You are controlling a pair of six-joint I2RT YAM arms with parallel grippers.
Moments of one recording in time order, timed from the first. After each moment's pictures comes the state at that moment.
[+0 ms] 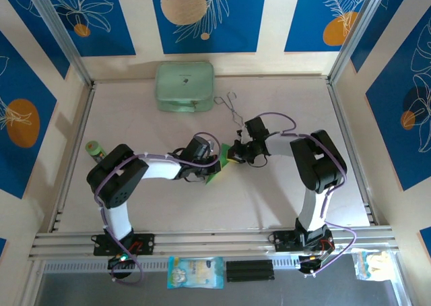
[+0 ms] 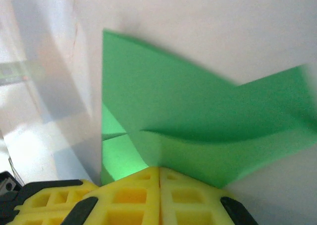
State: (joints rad) left arm -0.75 1.82 0.84 0.14 0.27 -0.85; right arm 0.38 1.86 0.95 -0.18 -0.57 0.64
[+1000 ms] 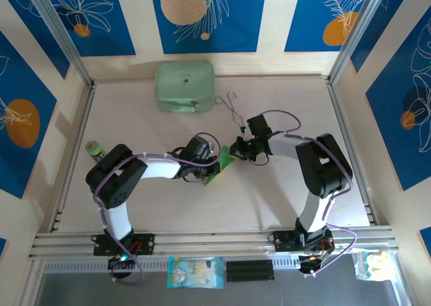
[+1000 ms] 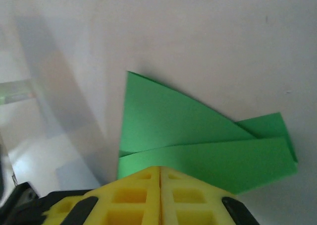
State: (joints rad) left arm -0.75 1.82 0.87 0.07 0.32 -0.83; right arm 0.40 1.82 0.95 -0.19 -0.52 0.70
